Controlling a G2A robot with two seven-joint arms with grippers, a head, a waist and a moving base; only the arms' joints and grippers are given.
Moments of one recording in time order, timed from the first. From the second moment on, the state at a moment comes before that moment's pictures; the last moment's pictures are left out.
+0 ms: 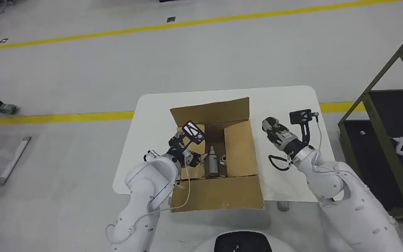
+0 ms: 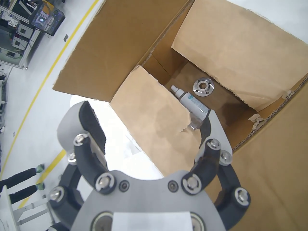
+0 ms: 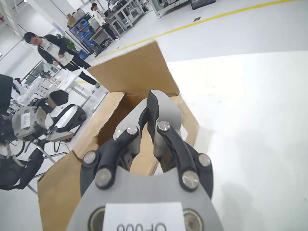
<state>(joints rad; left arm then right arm) 1.11 -1.30 -1.26 -1.91 1.53 -0.51 -0.92 -1.21 -1.21 1.29 -1.64 -0.65 -0.13 0.24</state>
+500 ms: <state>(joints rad) 1.11 -1.30 -1.25 -1.90 1.53 -0.52 -0.92 -1.18 -1.21 1.27 -1.62 -0.66 -0.13 0.23</state>
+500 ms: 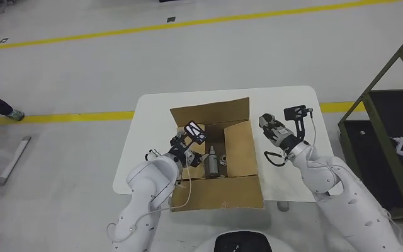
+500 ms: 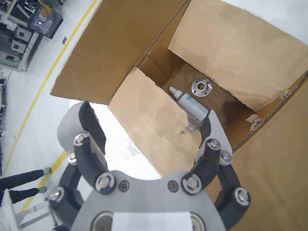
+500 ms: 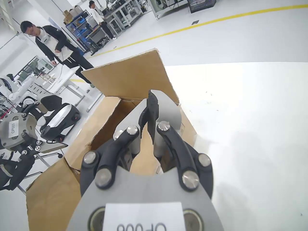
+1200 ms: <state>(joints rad) 1.11 -1.30 -1.25 -1.90 1.53 -0.52 -0.92 -0.62 -1.37 0.87 -0.95 -0.67 -0.15 0.12</state>
